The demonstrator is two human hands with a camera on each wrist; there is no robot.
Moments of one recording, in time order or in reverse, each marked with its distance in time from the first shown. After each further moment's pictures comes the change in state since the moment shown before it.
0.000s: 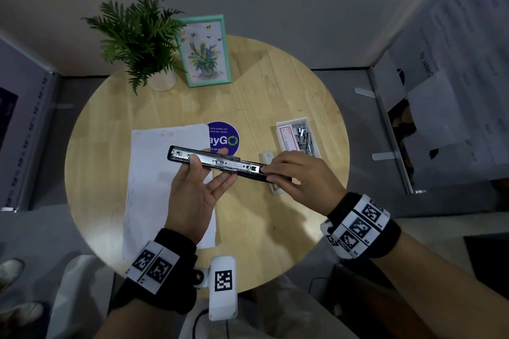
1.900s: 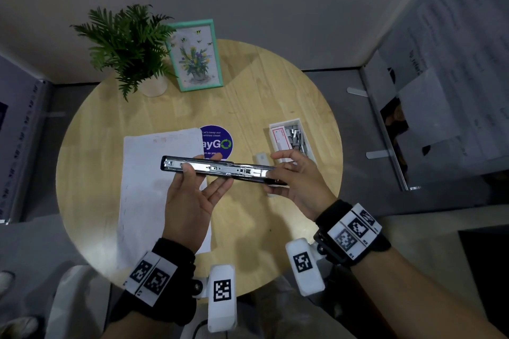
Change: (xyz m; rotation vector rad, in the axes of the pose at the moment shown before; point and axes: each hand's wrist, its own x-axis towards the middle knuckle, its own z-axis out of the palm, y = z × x) left_hand -0.005 -0.006 0.006 -0.009 -0.001 0.023; right_hand 0.010 -0.030 -0.001 1.184 0.240 1.108
